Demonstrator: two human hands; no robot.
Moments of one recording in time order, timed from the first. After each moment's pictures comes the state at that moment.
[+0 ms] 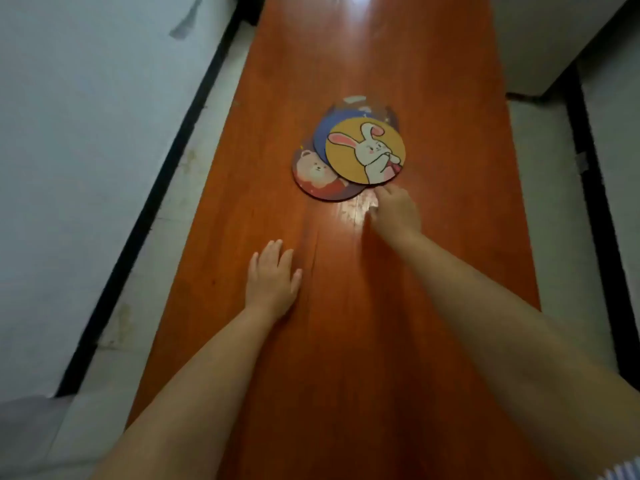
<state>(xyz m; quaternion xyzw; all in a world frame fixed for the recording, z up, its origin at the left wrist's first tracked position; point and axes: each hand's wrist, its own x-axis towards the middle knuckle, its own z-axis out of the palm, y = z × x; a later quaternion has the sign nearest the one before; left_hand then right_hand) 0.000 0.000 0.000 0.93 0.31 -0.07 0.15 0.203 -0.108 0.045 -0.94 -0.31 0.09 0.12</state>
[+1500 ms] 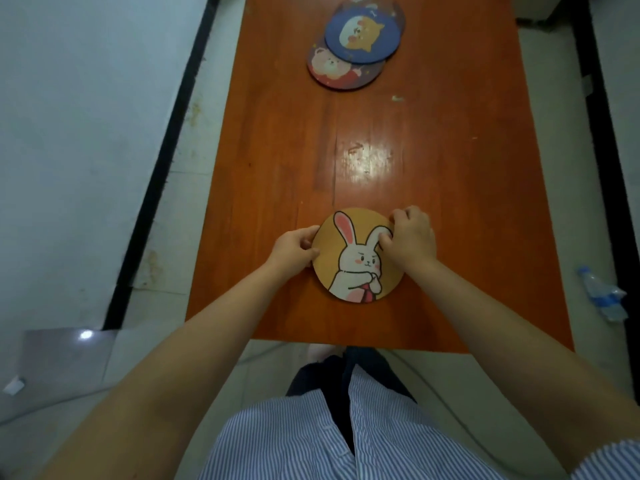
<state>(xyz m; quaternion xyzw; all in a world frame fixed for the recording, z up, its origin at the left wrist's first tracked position) -0.149 -0.081 0.026 0.77 0.34 -0.13 0.52 -0.027 -0.246 0.026 -0.95 -0.24 0.16 0.11</state>
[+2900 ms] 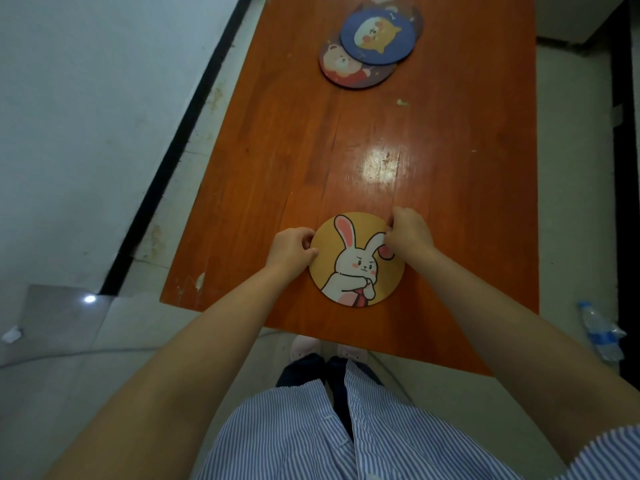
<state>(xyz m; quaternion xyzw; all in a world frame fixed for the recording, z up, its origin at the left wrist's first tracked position) -0.141 -0.124 0.021 0.86 0.37 -0.07 0.34 0.014 -0.258 0.024 -0.92 -0.28 0.25 0.14</state>
